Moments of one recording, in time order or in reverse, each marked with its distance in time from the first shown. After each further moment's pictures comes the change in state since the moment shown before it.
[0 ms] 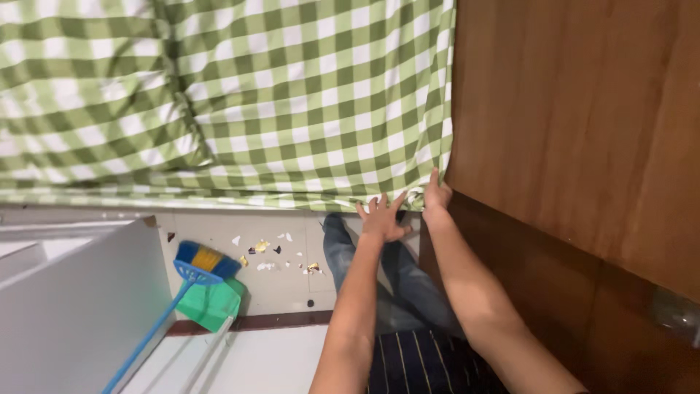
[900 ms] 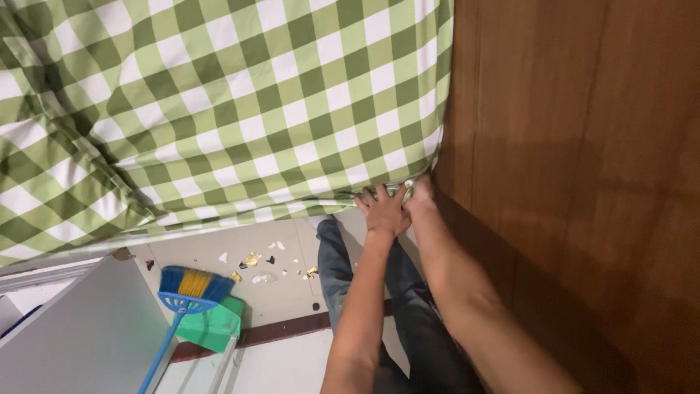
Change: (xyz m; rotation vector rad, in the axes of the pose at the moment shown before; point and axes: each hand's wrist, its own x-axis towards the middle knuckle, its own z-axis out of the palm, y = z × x) left_hand 0.132 -0.022 0.033 0.022 0.053 -0.034; right_hand 0.099 0.109 0.063 0.597 -0.074 0.528
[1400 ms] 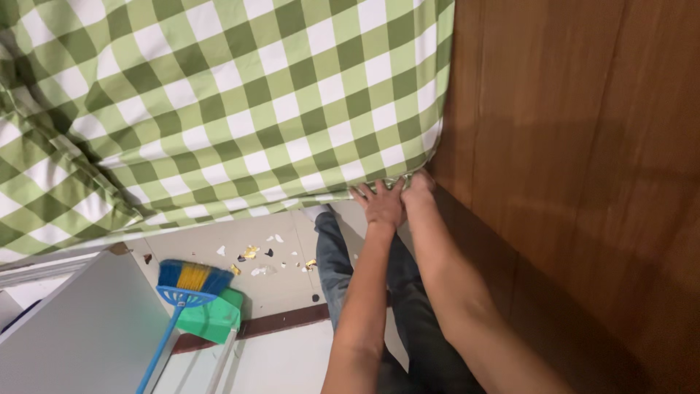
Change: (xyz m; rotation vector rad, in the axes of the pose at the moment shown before) left_hand 0.016 0.004 0.015 0.036 -0.075 -0.073; right_hand 0.022 0.011 -0.019 0.110 0.045 -0.027
